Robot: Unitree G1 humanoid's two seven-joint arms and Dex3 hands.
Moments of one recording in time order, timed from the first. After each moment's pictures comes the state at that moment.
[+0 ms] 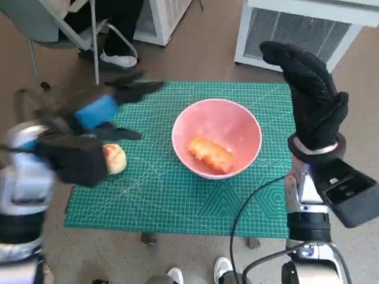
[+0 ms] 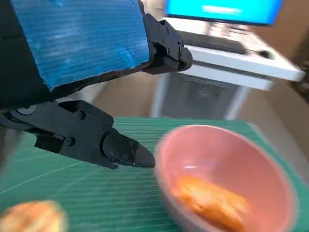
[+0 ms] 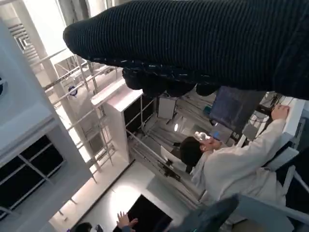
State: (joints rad) left arm -0.59 0.75 0.00 -0.02 0.25 -0.02 -0.71; right arm -0.73 -0.15 -0.12 0.43 0.27 -0.81 0.40
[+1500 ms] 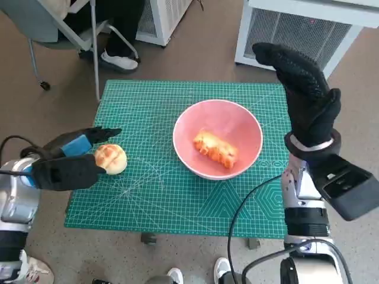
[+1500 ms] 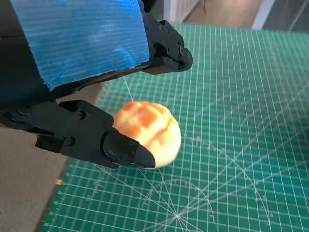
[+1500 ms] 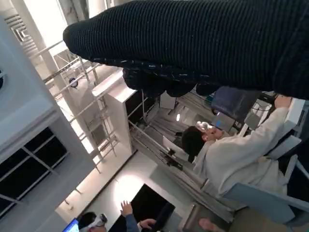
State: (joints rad) left arm -0.46 0.81 -0.12 0.31 0.37 -0.06 -0.63; right arm -0.76 -0.15 -0.12 0.52 0.31 -0.83 0.48
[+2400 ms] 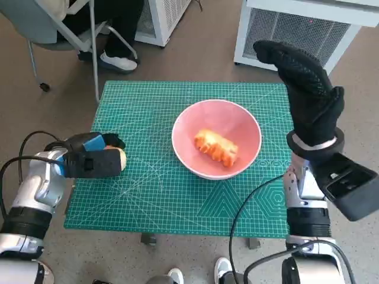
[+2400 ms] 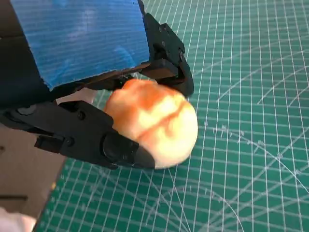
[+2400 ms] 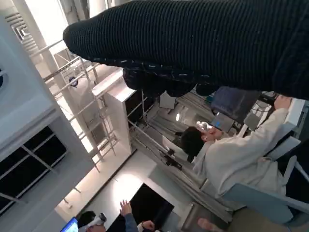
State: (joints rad) left arm -0.63 0.73 -0.31 0.62 0.54 -0.05 -0.53; right arm -0.76 -0.15 -0.12 0.48 0.31 -0.81 0.48
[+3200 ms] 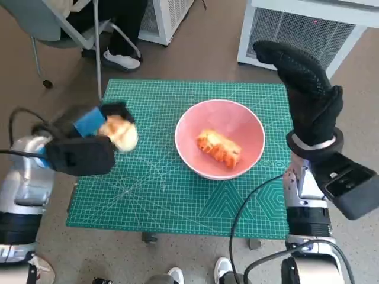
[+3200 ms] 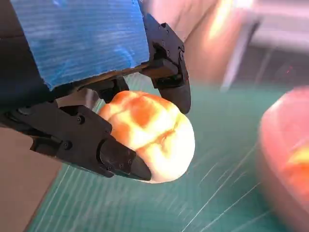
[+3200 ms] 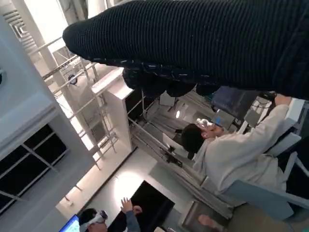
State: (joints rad) left arm -0.62 0.73 -0.10 0.15 0.38 -0.03 -0.53; right arm -0.76 -0.15 -0.12 0.51 0.31 -0.81 0.48
